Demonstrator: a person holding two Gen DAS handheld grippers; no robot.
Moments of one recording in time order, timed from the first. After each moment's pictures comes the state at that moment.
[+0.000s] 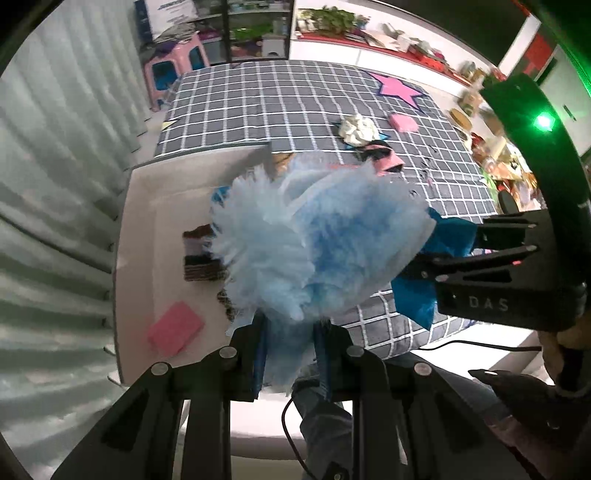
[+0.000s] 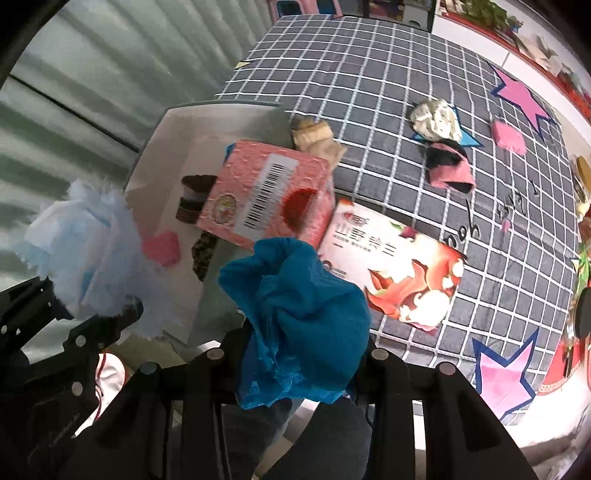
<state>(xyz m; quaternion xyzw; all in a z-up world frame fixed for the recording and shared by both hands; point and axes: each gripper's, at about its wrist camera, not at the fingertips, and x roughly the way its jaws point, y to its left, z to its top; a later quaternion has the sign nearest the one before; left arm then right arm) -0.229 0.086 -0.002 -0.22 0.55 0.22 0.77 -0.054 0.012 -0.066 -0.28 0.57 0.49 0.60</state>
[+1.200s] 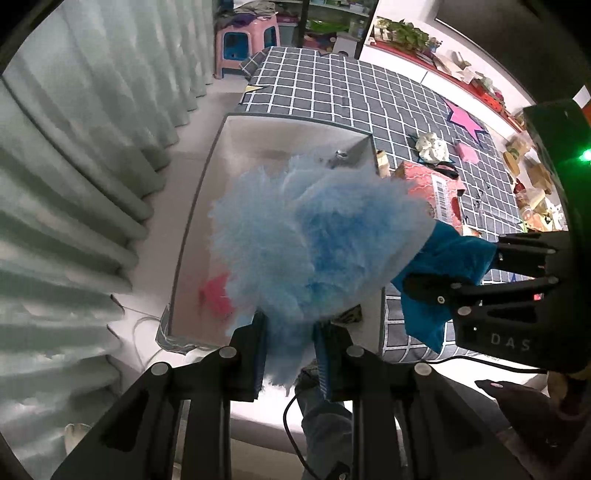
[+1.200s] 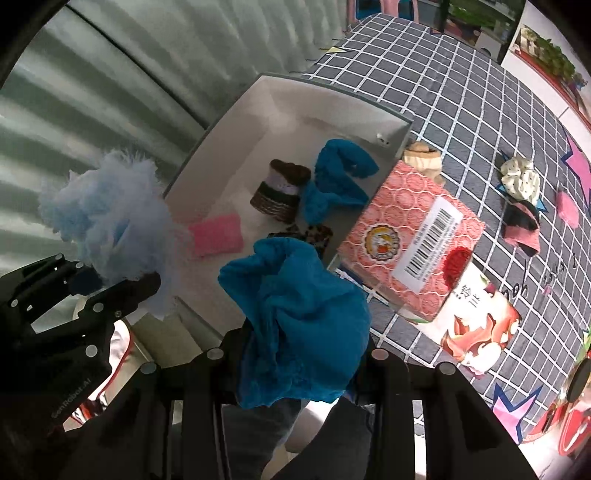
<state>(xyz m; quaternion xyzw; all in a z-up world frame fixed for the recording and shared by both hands) -0.300 0.129 -0.016 -0.30 0.54 0.31 0.73 -0.134 0.067 -0.065 -0.34 0.54 0.56 0.53</state>
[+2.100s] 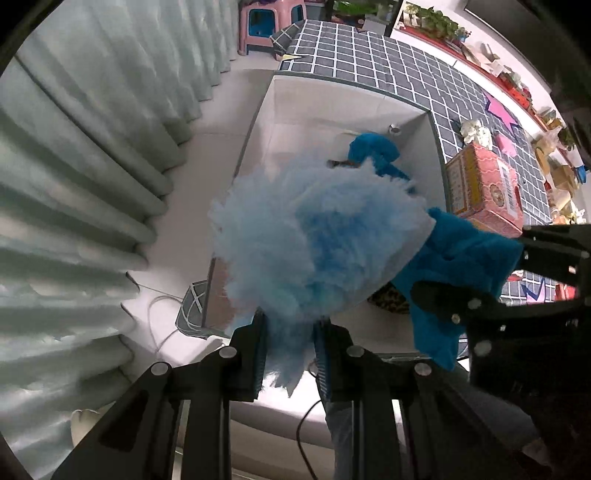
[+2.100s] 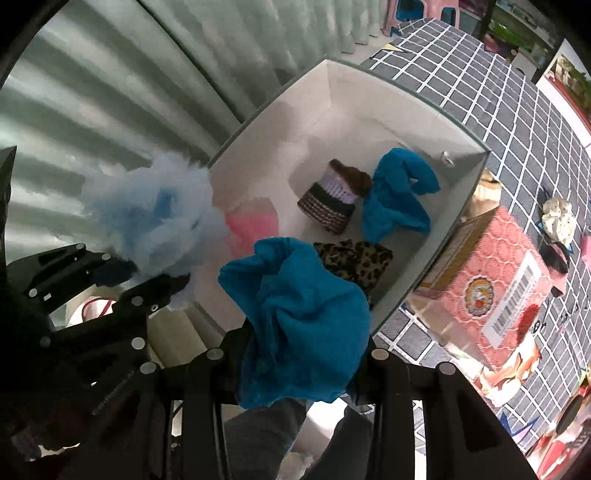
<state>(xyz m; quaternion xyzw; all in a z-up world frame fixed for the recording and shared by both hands) -0.327 0.150 -0.058 -0.31 0.57 0.34 0.68 -0.187 0.104 -0.084 -0.38 0.52 0.58 0.50</state>
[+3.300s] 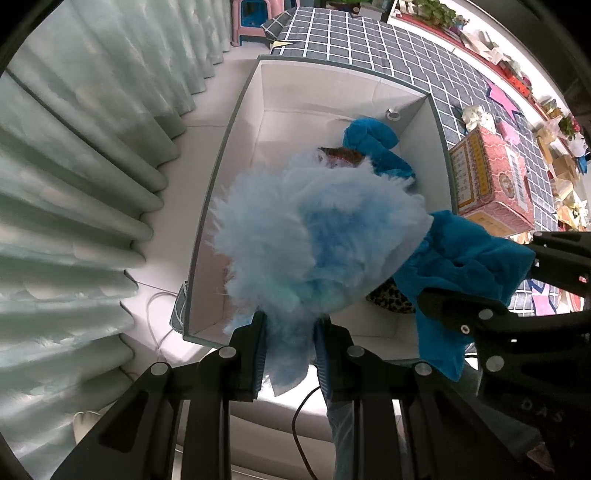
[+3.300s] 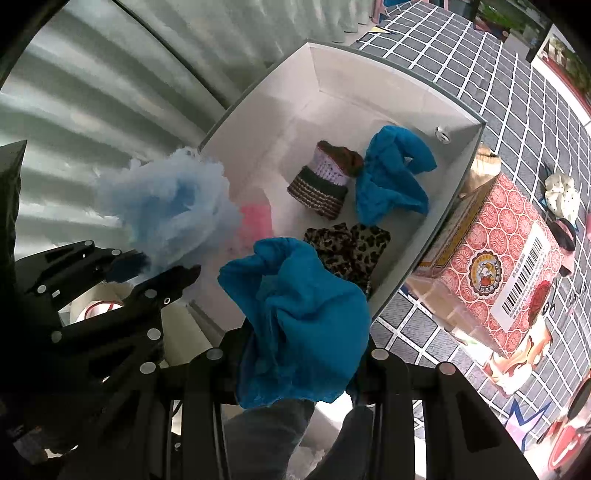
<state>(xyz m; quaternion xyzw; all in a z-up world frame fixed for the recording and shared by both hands) -0.311 0.149 -0.076 -0.30 0.59 0.33 0.67 -0.179 0.099 -0.093 -0.36 0.54 0.57 0.50</state>
